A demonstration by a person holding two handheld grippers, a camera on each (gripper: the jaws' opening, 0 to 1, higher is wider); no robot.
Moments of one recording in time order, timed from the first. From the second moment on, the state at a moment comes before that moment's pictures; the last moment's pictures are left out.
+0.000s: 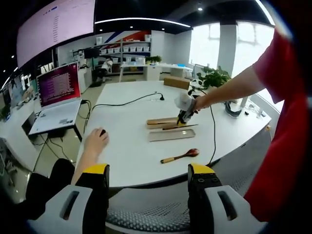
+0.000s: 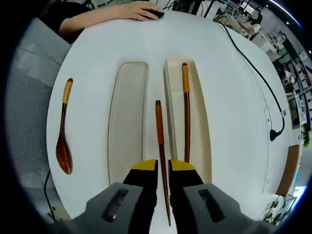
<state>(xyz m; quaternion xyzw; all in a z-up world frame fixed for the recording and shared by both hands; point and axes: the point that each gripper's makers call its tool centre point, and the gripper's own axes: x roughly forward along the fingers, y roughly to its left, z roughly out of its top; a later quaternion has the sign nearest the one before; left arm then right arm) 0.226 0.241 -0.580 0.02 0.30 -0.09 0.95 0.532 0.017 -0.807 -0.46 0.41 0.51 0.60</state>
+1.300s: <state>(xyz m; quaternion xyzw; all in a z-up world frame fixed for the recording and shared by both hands) 0.231 0.231 -0.574 0.00 0.29 -0.10 0.95 0.528 0.022 -0.807 -0.46 0.42 0.54 0.57</state>
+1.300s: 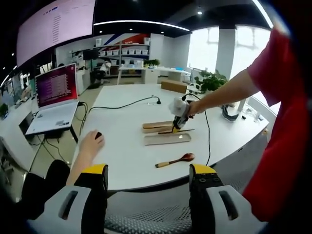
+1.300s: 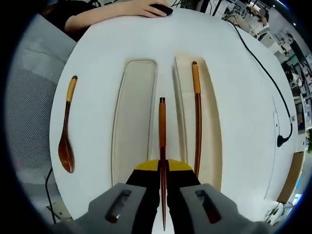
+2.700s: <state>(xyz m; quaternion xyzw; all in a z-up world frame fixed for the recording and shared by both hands) 0.231 0.244 -0.563 -0.02 0.26 -0.07 0.96 0.574 0.101 -0.763 -0.41 0.36 0.57 0.61</state>
